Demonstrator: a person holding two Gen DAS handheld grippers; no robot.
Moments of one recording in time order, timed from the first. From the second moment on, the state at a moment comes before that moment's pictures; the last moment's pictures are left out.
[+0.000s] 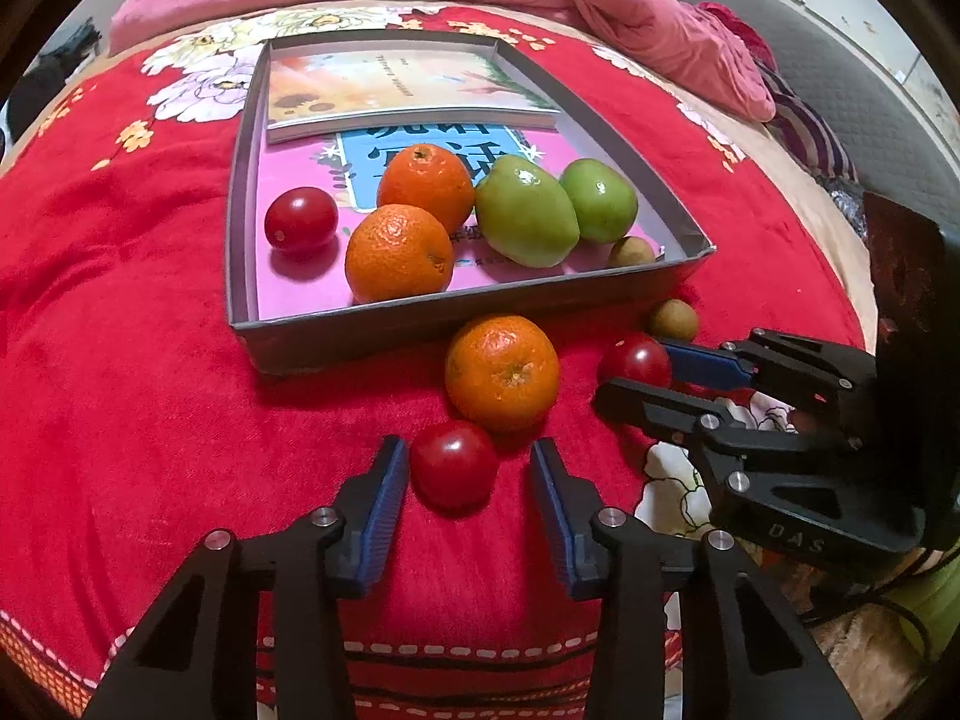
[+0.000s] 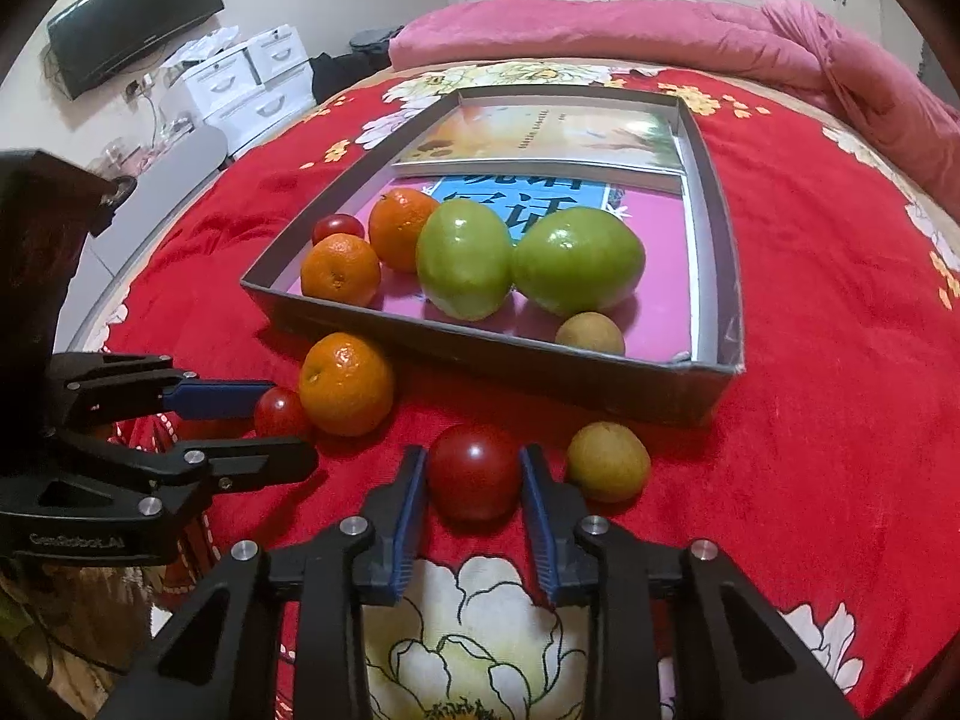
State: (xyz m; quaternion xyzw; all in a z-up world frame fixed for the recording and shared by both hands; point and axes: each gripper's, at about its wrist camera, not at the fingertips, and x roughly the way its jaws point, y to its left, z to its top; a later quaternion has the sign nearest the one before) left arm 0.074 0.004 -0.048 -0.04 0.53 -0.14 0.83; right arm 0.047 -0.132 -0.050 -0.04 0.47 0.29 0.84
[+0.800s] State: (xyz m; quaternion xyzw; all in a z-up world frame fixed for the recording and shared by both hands) left arm 0.069 0.013 -0.019 -0.06 0.49 -0.14 0.86; right arm 0.030 -0.127 -0.027 -0.06 0.42 0.32 0.85
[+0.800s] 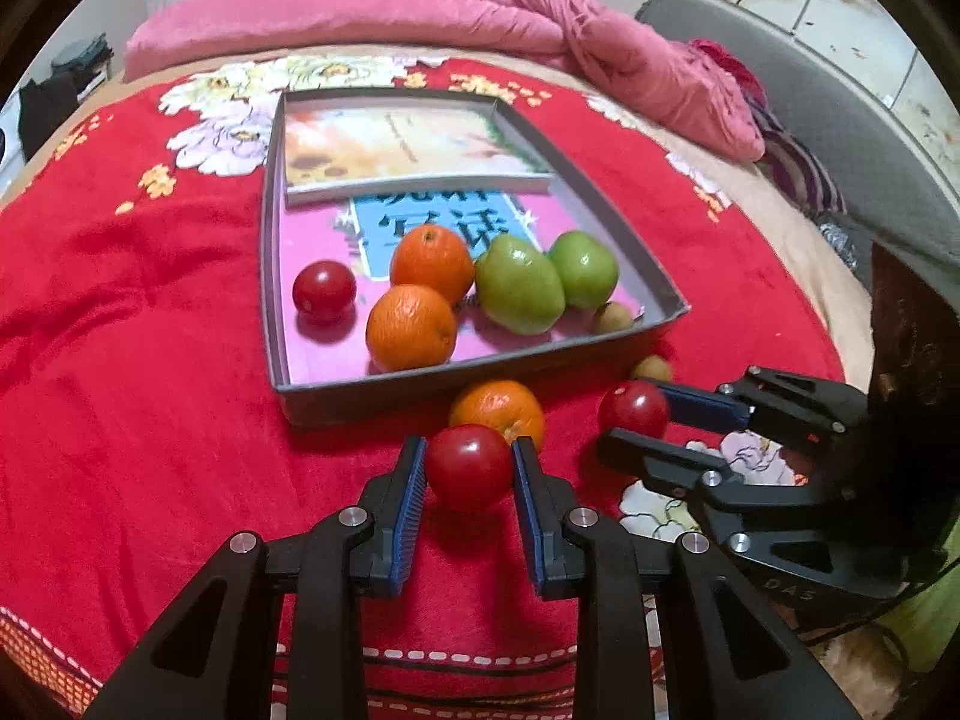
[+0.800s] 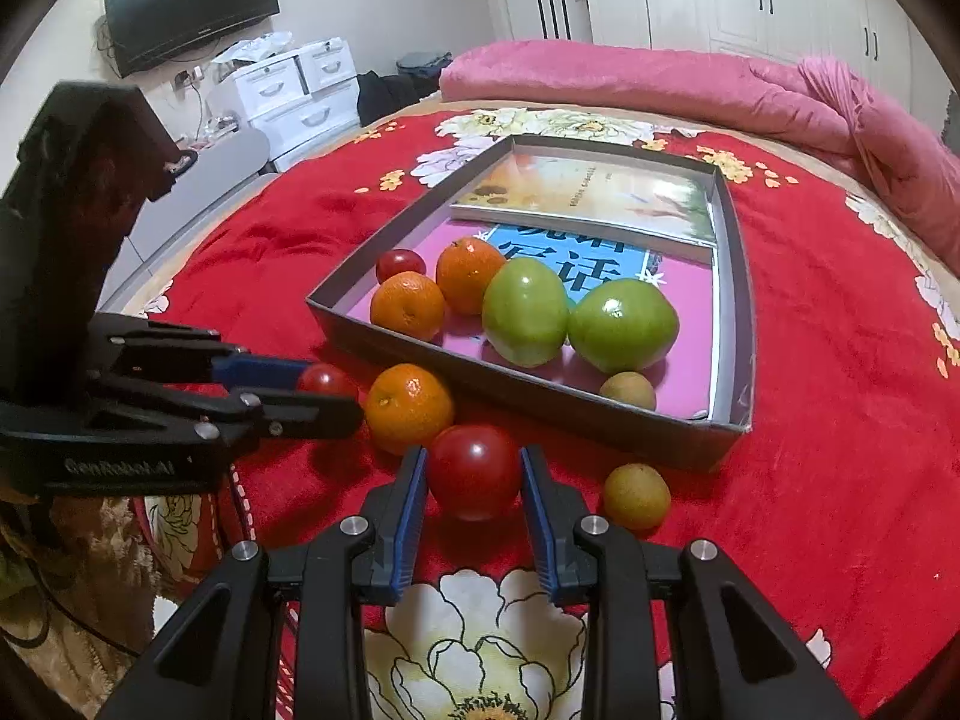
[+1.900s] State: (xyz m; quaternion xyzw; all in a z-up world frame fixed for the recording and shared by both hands) left arm 0.077 0.042 0.010 -0.06 0.43 -0.09 0.89; right arm 0.036 -0.151 0.001 -0.03 0.37 0.30 0.88
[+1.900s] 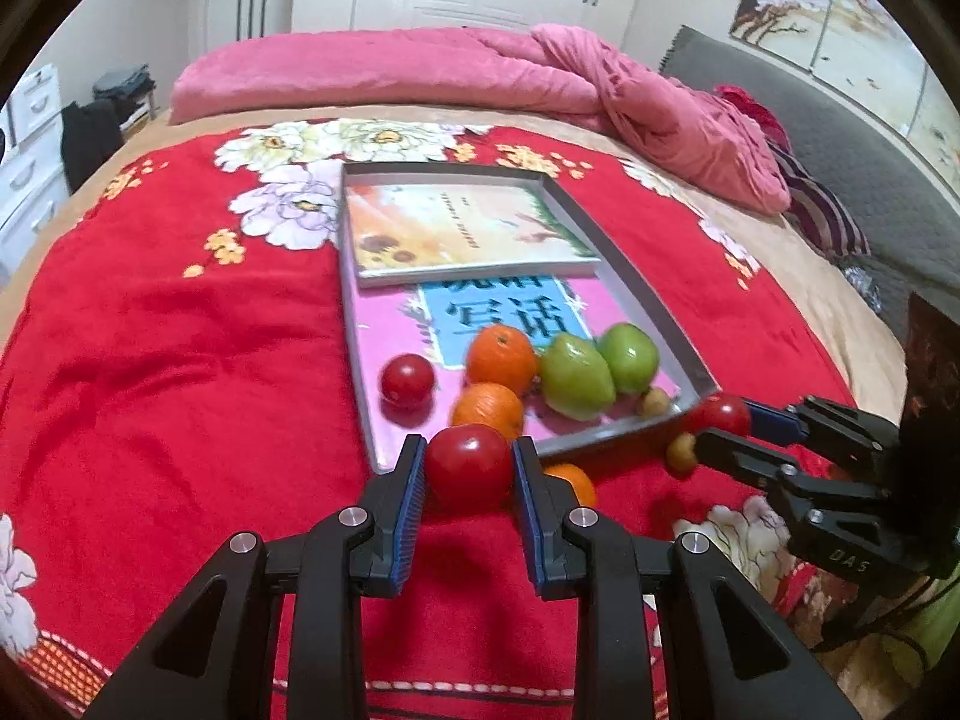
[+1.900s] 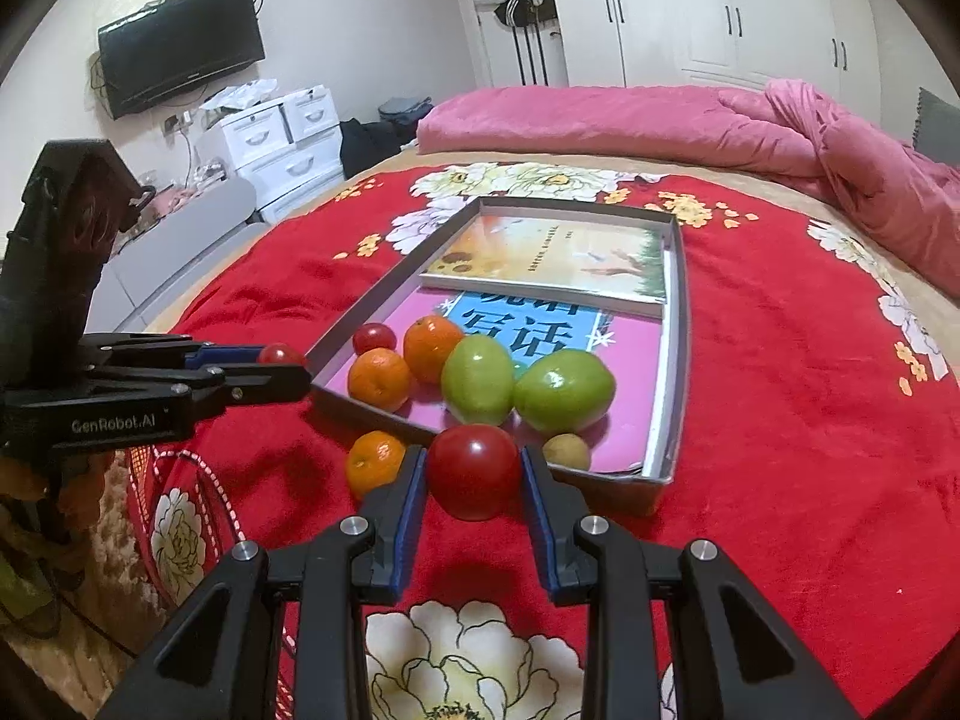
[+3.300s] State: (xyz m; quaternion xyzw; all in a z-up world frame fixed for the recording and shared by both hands) left arm 0.118 0.042 -0.015 -0.03 0.45 -0.07 0.89; right arm 0.081 -0.198 0.014 0.01 0.35 0.23 0.91
